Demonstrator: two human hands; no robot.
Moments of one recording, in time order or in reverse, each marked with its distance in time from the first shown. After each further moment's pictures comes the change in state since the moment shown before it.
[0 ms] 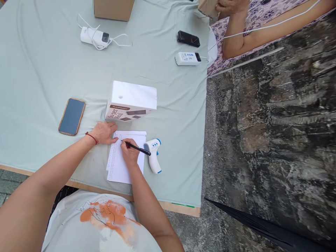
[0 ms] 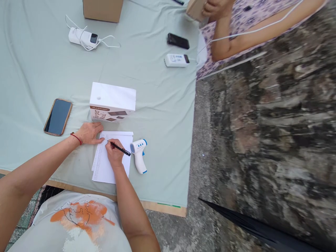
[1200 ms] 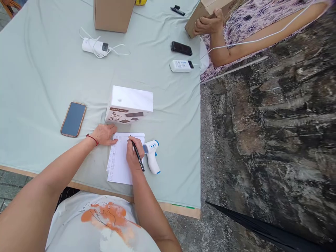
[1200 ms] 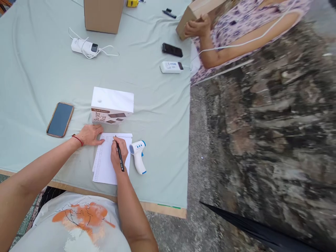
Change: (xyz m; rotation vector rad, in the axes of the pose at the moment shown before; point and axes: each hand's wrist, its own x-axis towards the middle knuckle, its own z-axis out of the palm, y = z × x) left_hand 0.000 -0.005 0.006 -0.033 0.076 0.023; right_hand 0.005 -0.016 -0.017 -0.109 0.060 -0.273
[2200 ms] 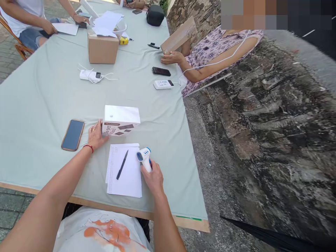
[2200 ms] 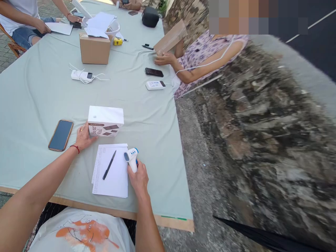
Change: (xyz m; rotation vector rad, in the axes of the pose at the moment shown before) left_hand 0.007 -0.031 -0.006 -0.414 0.353 -0.421; right_hand -0.021 0.054 -0.087 -0.361 -0.114 0.424
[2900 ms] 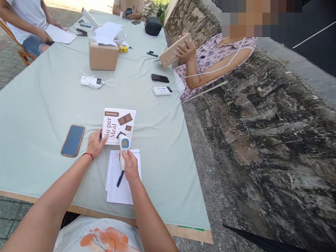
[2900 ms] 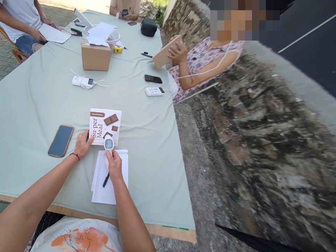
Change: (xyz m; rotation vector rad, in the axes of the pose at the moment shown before) left_hand -0.007 -0.007 0.005 -0.010 0.156 0.054; right_hand 0.008 -0.138 0.051 0.994 -0.361 0.213
